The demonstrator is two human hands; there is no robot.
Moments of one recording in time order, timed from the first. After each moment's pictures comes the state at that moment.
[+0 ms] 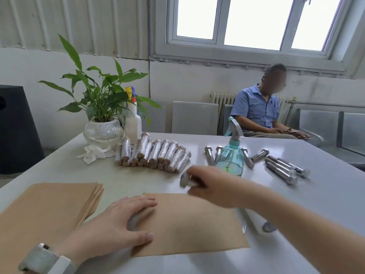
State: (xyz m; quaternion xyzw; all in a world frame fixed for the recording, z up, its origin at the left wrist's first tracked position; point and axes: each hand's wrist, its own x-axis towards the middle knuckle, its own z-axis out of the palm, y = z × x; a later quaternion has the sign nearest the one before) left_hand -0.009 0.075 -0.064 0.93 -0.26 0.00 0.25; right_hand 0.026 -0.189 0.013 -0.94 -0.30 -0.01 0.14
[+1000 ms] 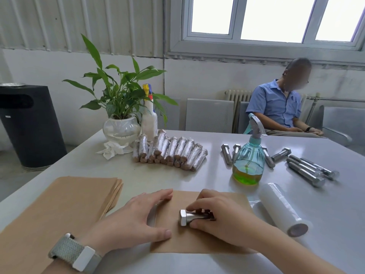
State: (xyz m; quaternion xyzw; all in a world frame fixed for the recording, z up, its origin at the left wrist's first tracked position) left_hand -0.010 0.081 -0.068 0.94 -0.19 -0.05 0.27; right_hand 0.007 -0.171 -0.054 -0.92 -0.34 -0.03 0.18
